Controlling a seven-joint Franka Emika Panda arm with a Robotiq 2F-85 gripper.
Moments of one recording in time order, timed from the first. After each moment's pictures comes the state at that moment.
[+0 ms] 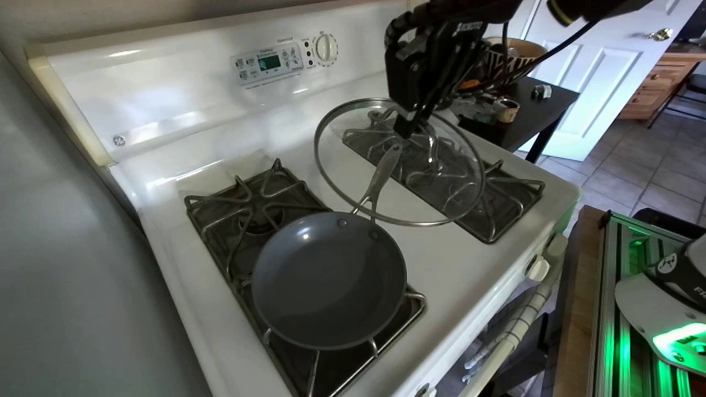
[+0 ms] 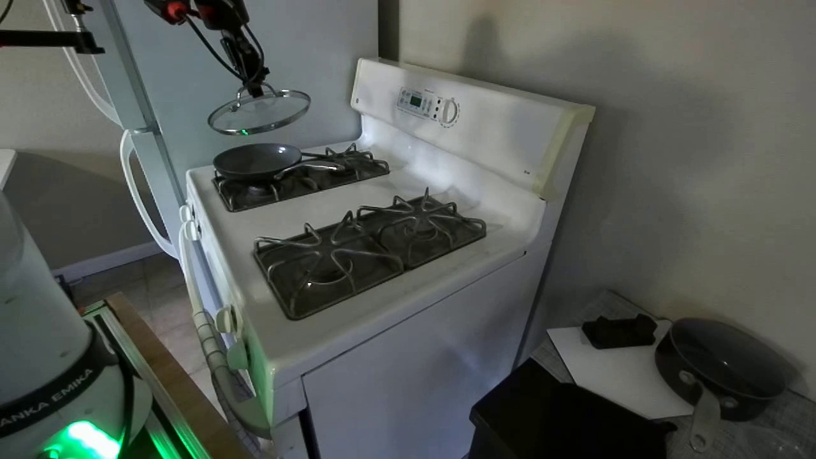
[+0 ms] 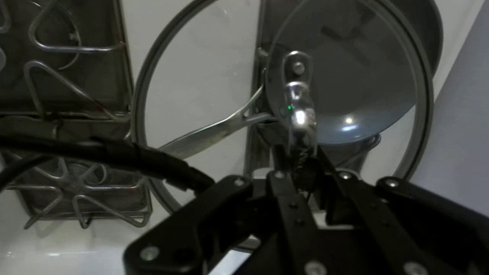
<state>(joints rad) 0.10 -0.39 0.39 -2.34 0.05 2.21 0.65</state>
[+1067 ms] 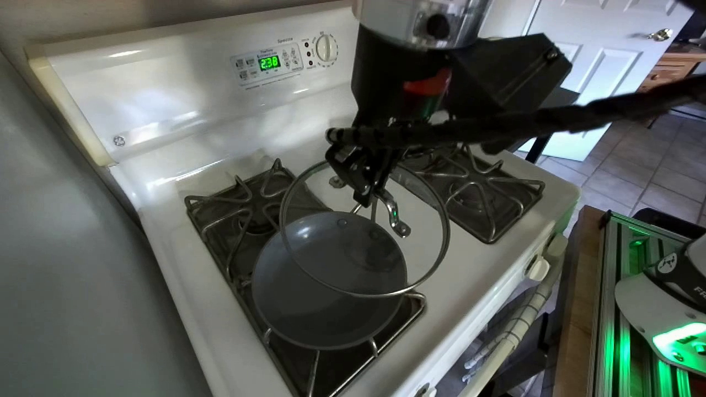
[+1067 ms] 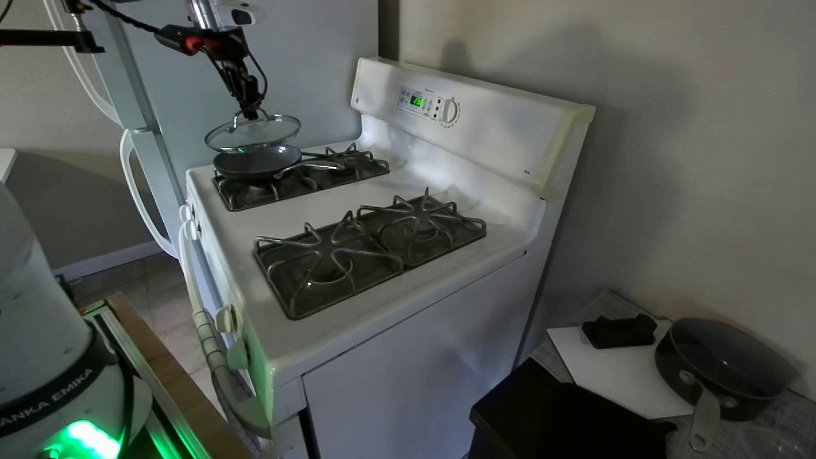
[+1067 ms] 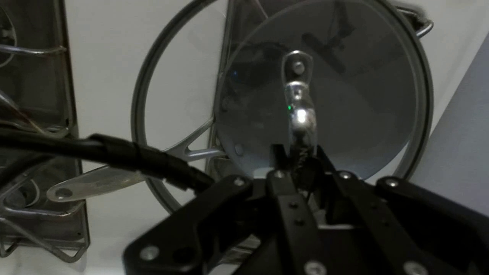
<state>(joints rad) 0.17 -0.14 0.42 -2.24 -0.03 2.25 0.69</state>
